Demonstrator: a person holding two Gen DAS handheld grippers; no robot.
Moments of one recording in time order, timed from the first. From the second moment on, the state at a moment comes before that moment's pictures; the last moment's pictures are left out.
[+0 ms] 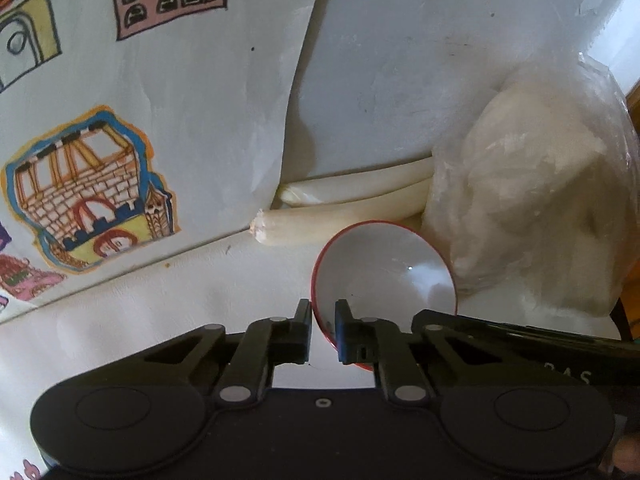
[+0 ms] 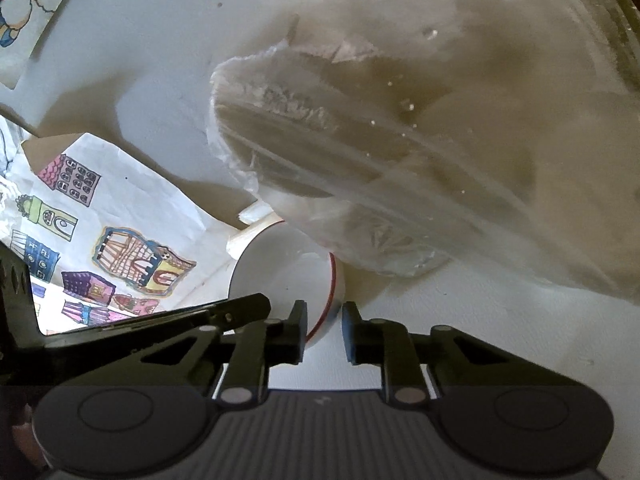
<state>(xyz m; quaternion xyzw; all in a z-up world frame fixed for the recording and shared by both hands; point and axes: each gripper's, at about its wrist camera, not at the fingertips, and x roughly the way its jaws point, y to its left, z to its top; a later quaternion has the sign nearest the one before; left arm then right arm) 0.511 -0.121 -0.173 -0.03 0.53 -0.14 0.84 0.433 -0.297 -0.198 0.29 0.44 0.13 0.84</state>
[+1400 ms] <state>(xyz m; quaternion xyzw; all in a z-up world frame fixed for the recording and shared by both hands) 0.385 -0.117 -0.101 -0.08 0.47 -0.14 0.86 0.333 -0.323 -0.131 0.23 0.40 0.19 0.87</state>
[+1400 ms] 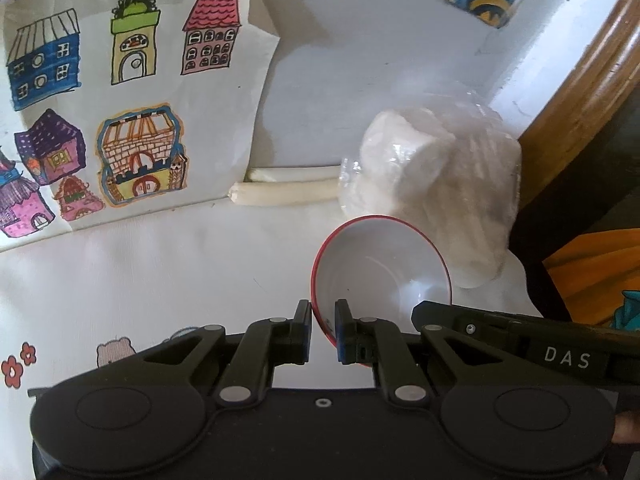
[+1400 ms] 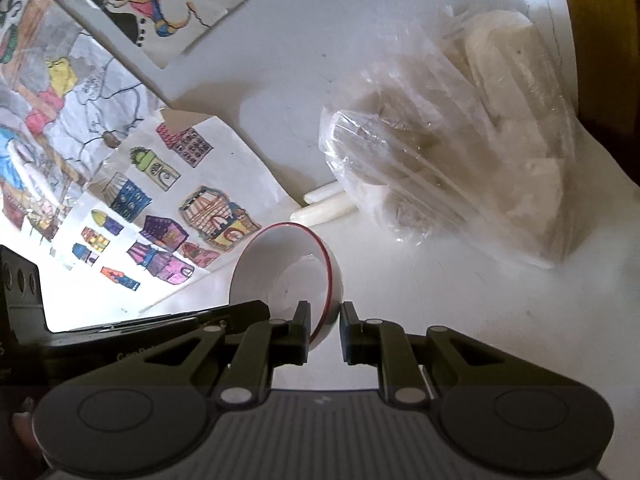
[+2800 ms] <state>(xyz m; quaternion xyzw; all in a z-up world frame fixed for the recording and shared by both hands) 0.309 -0.122 -0.108 -0.10 0.50 -0.17 0.84 0.258 -0.340 -0.136 0.19 0.44 0.22 0.85</state>
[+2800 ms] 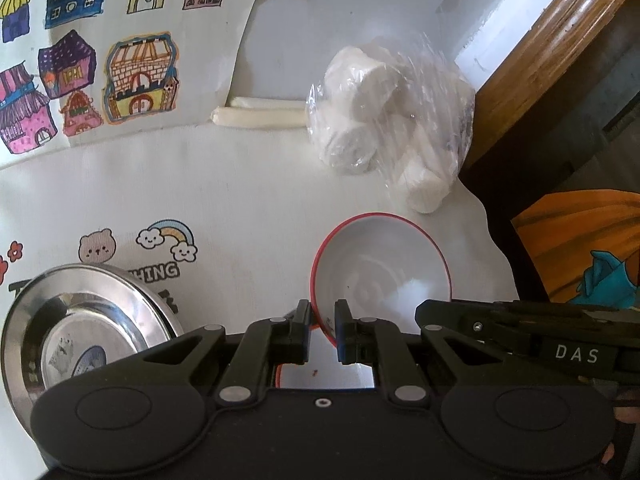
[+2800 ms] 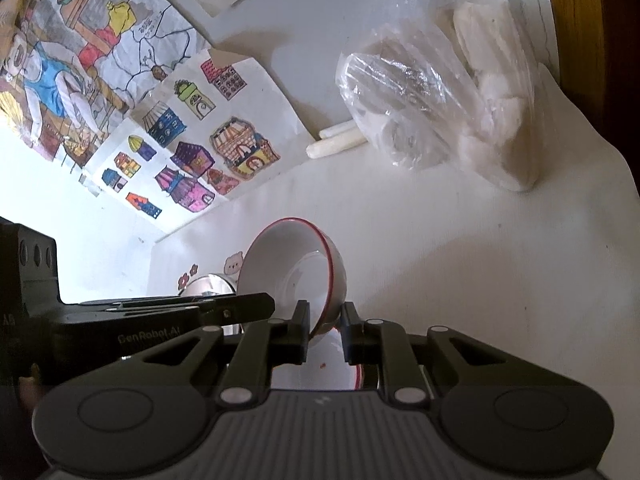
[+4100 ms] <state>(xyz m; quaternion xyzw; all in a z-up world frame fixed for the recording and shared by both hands) 0.284 -0.123 -0.131 -0.09 0.57 -0.16 0.80 0.244 -0.327 -0.160 0.16 0.51 0.24 0.81</state>
